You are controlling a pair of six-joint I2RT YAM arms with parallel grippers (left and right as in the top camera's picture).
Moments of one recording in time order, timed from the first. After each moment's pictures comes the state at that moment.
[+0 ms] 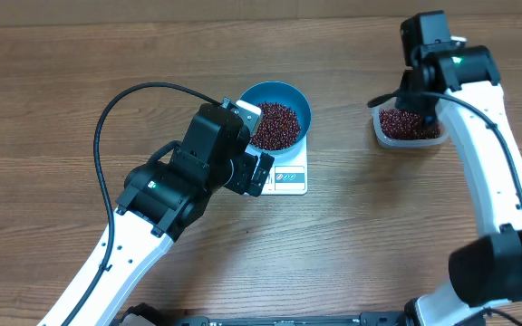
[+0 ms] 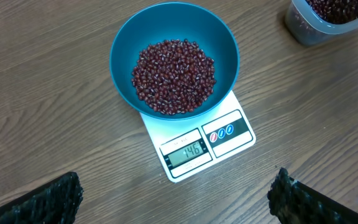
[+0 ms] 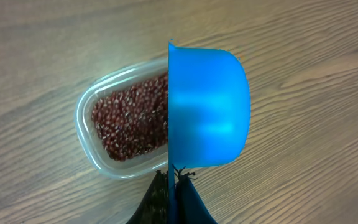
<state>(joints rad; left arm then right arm) -0.56 1.27 1.25 -0.83 -0.06 -0.10 0.13 1.77 1.74 -1.24 0.44 0.40</state>
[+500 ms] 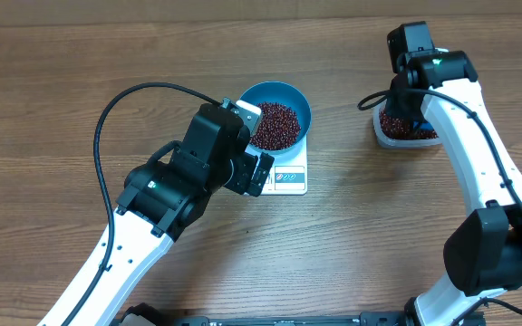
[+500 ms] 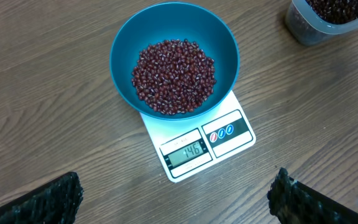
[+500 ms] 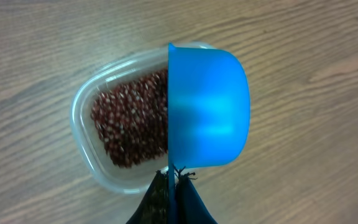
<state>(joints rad) -0.56 1.27 1.25 -0.83 -0.06 -0.10 0.13 1.83 1.65 -1.12 0.42 0.40</state>
